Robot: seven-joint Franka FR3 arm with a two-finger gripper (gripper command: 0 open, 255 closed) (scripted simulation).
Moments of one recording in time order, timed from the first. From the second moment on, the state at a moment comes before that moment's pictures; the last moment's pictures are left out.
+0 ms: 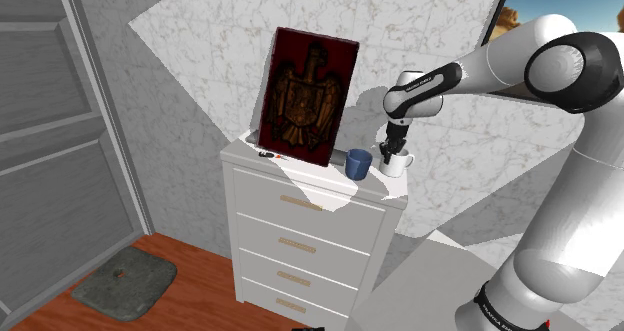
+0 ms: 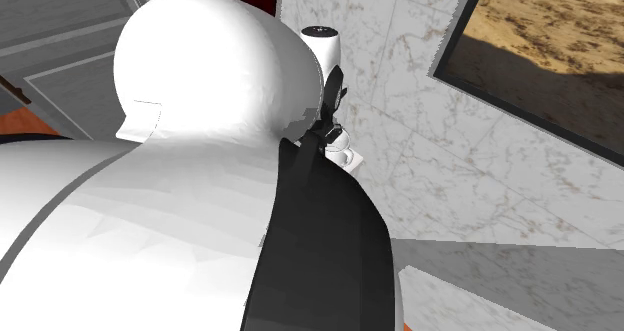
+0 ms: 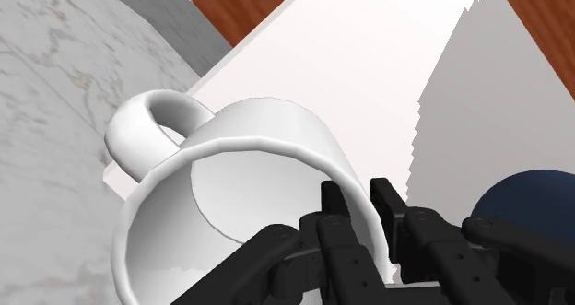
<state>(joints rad) -0.09 0.12 -0.32 -2.15 0.04 2.23 -0.32</state>
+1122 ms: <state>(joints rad) -0.09 0.05 -0.32 -2.09 0.01 2.12 -0.30</state>
